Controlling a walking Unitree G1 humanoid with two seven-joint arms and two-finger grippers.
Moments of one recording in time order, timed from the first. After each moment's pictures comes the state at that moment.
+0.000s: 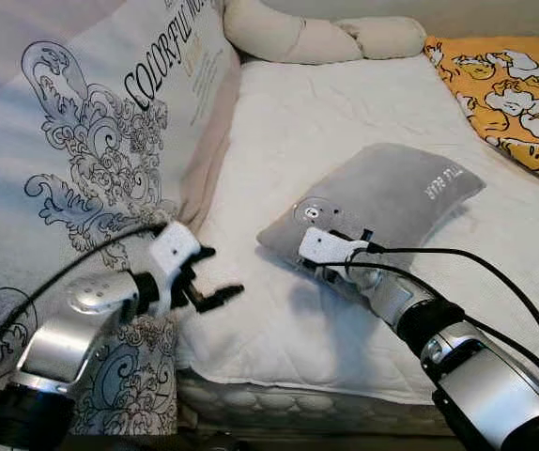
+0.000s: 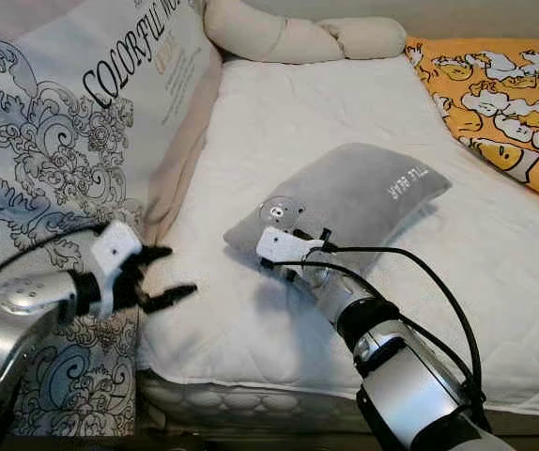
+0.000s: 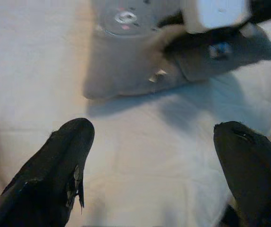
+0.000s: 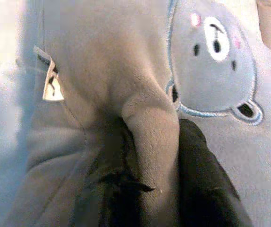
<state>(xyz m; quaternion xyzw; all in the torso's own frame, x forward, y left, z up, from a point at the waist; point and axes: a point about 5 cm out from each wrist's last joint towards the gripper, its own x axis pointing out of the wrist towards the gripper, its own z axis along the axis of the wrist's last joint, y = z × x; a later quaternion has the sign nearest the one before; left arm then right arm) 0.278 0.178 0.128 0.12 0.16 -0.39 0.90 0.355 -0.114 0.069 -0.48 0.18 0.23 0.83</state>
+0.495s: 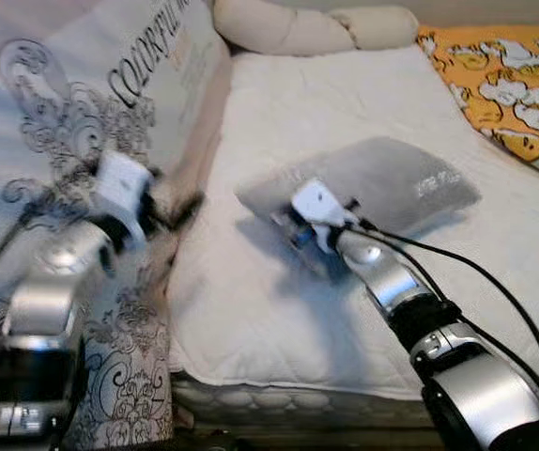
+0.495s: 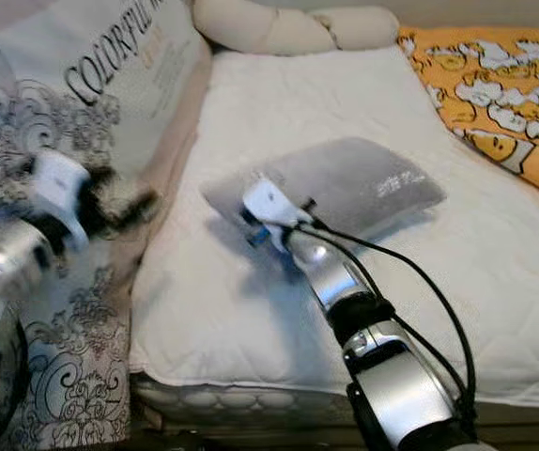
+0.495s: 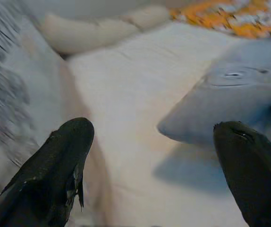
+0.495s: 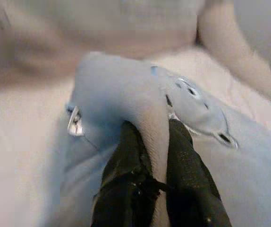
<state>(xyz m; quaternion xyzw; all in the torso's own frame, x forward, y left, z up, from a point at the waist) 0.317 0.213 0.185 0.11 0.01 -0.20 0.97 0.362 -0.067 0.127 -0.24 0.01 0.28 0.93</state>
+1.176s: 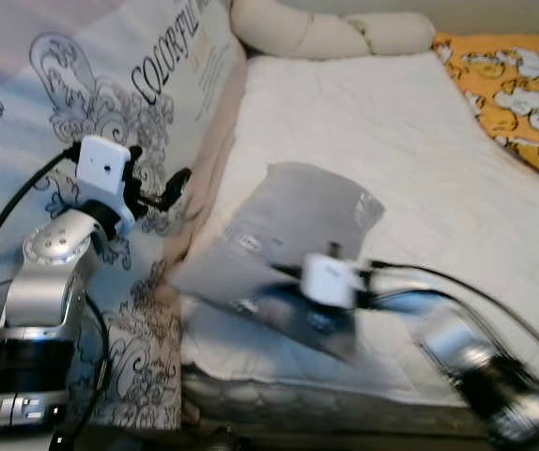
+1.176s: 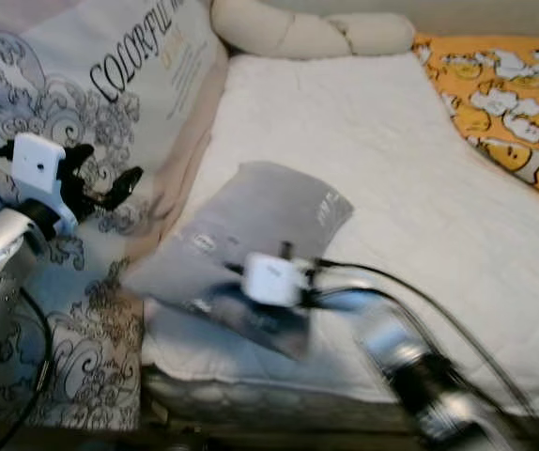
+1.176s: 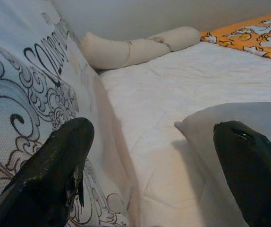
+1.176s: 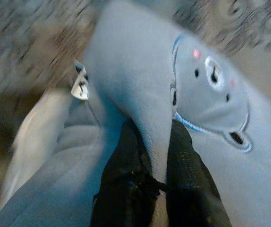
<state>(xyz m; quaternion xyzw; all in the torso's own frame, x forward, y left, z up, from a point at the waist) 0.322 0.219 0.191 0.10 -0.02 -0.17 0.98 0.278 -0.110 0.111 -0.33 0.00 0.58 0.74</state>
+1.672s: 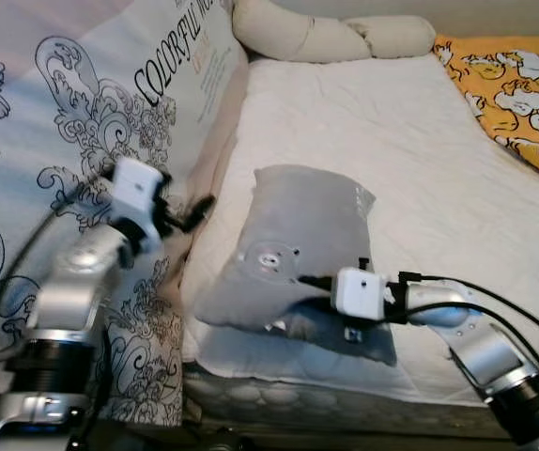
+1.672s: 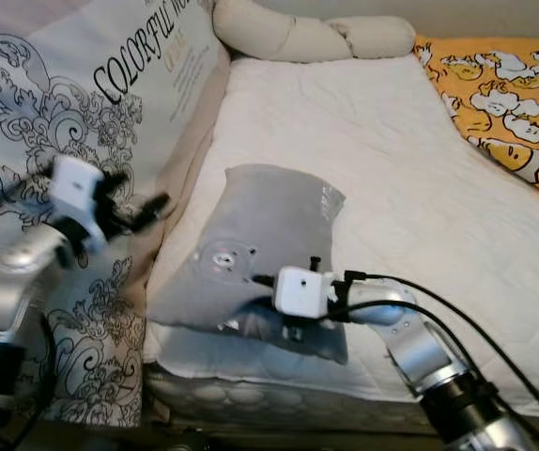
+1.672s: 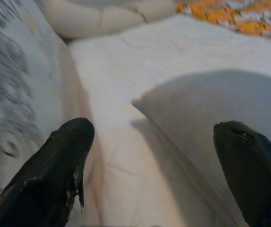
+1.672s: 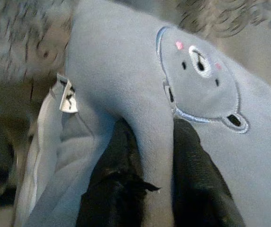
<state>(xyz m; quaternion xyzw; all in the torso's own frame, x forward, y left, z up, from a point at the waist) 0.325 0.193 0.152 0.08 0.06 -0.22 0.97 0.268 -0.126 0.115 -0.30 0.02 0.56 0.77</state>
